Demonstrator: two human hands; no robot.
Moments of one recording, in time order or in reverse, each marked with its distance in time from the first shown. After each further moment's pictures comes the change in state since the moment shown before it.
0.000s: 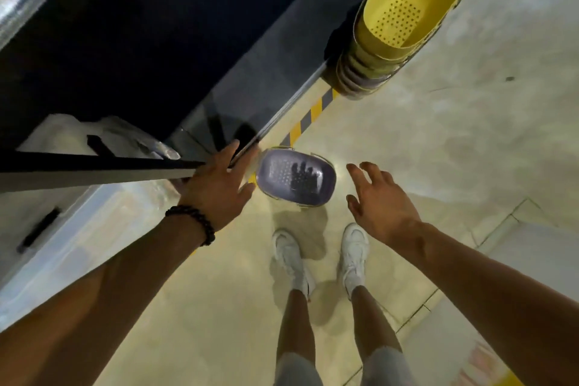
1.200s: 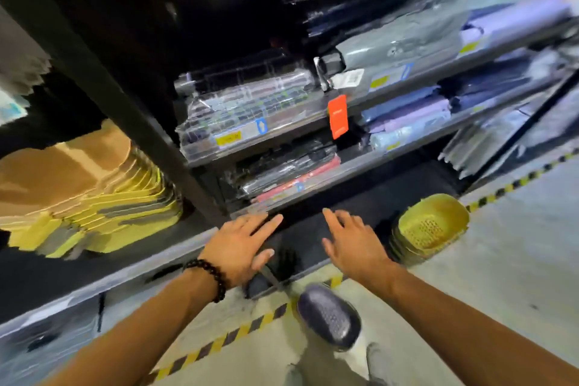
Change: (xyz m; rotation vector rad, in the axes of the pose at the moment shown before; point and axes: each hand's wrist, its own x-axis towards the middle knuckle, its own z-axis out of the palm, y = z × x) left_hand -0.201 0.021 -0.324 0.132 0.277 -0.105; right_hand -0.086 -0.191 -0.321 -0.227 0.308 -0.479
